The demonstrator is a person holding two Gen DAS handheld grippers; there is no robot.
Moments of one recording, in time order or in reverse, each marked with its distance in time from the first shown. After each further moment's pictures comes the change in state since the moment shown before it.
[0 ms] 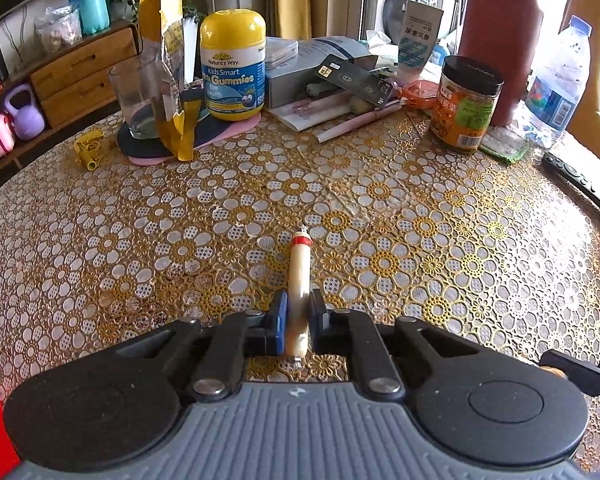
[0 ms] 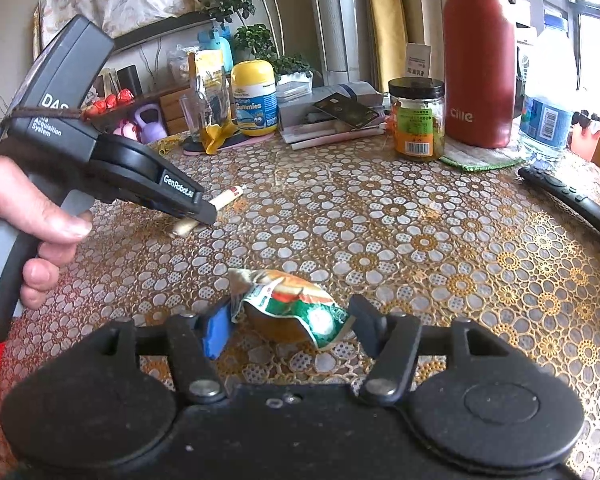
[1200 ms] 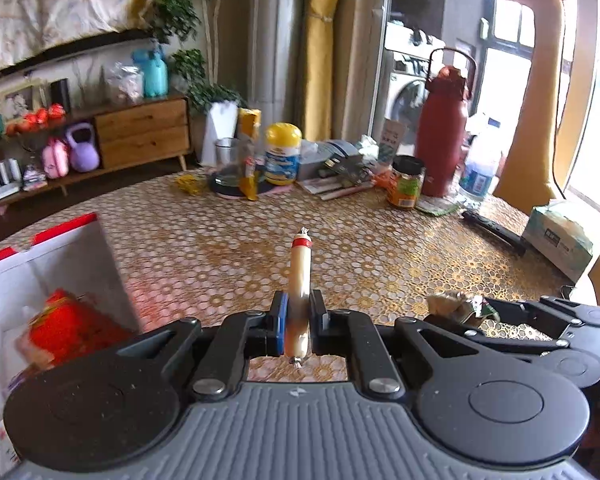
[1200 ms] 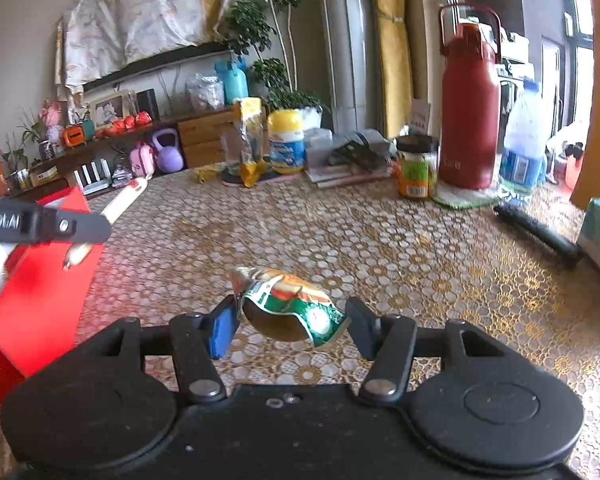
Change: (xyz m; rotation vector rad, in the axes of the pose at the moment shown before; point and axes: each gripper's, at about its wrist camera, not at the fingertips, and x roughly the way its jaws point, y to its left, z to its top) left arm -0.229 -0.004 -0.127 -0.110 -0.300 0.036; right arm -0.098 0.041 -0.009 -0.039 -0.095 0.000
